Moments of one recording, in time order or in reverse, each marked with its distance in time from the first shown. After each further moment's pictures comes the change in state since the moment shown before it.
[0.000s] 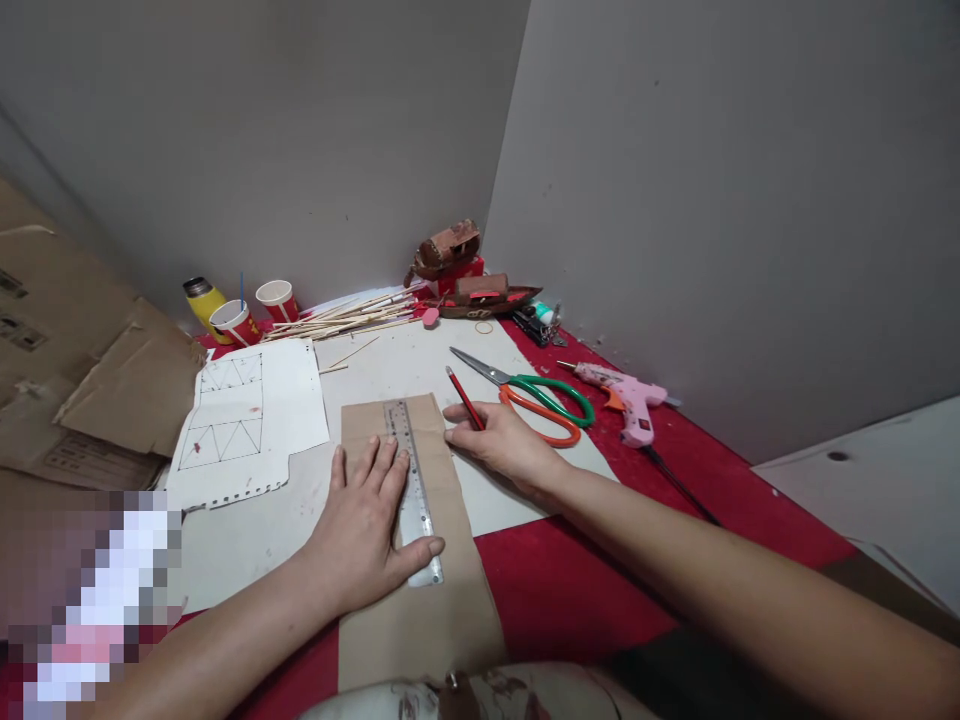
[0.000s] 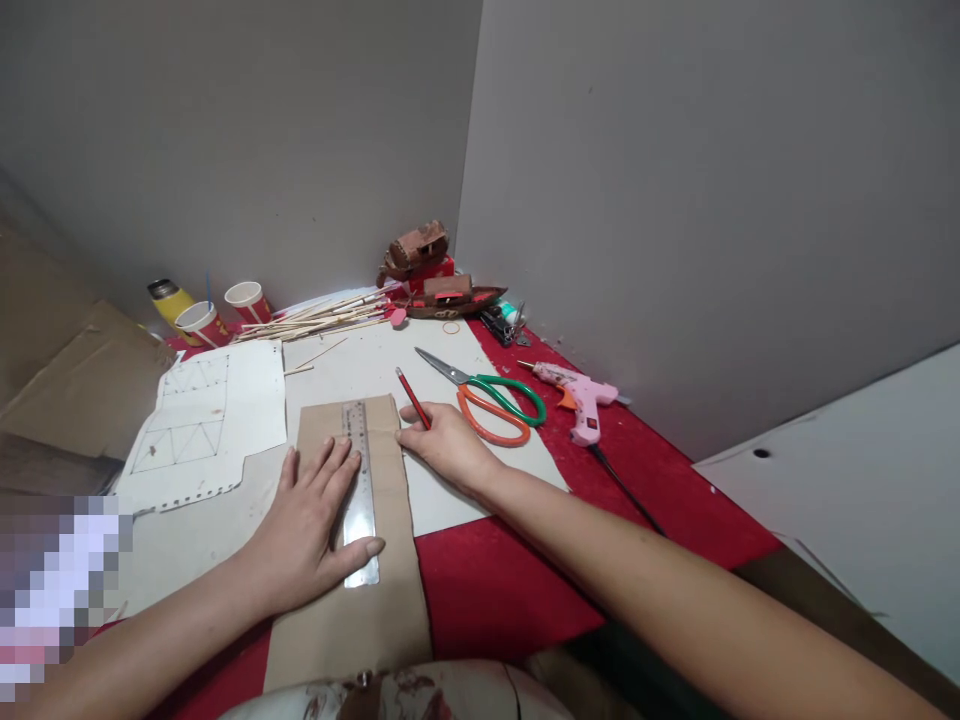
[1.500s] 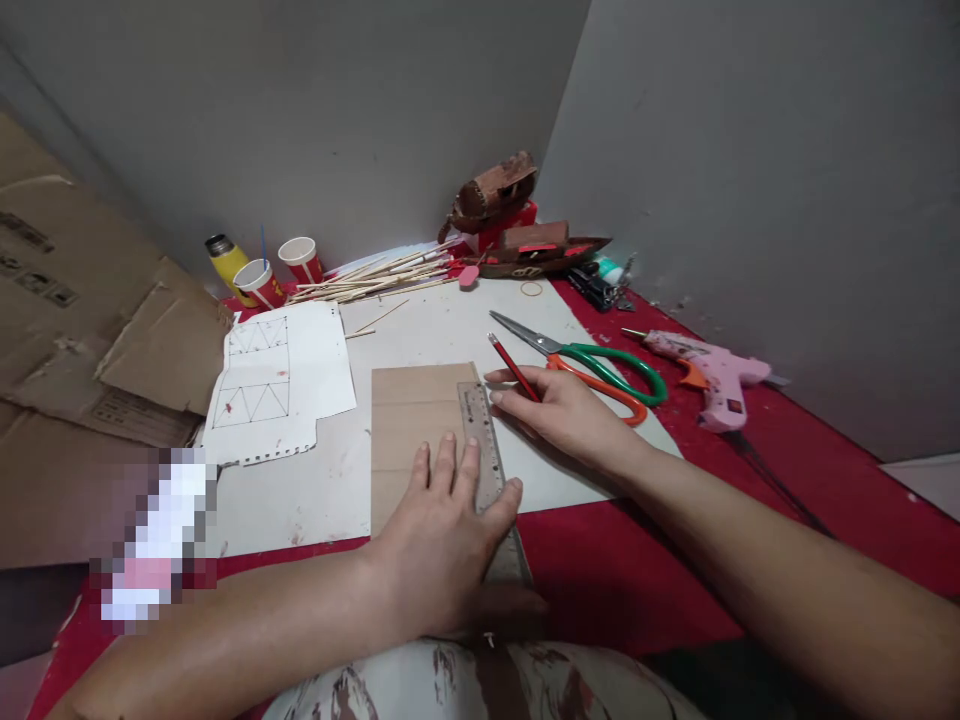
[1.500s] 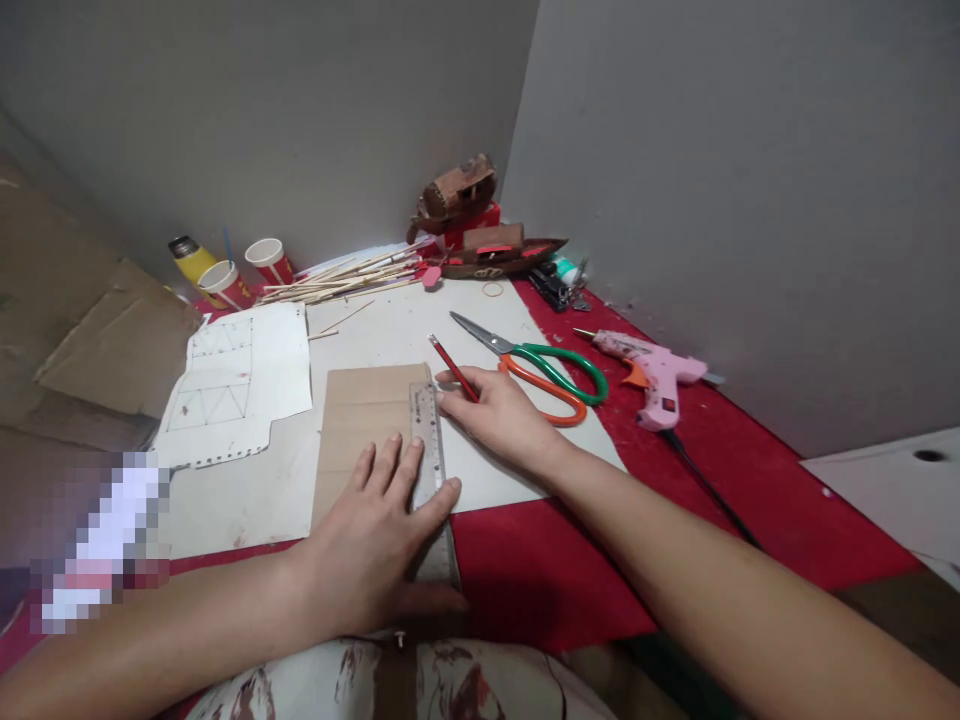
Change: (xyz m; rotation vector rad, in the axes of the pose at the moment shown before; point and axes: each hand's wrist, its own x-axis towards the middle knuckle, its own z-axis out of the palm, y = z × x) left_hand -0.004 0.054 0.002 0.087 -0.093 0.240; right_hand 0.001 0.007 -0.017 -0.206 -0.024 -0.147
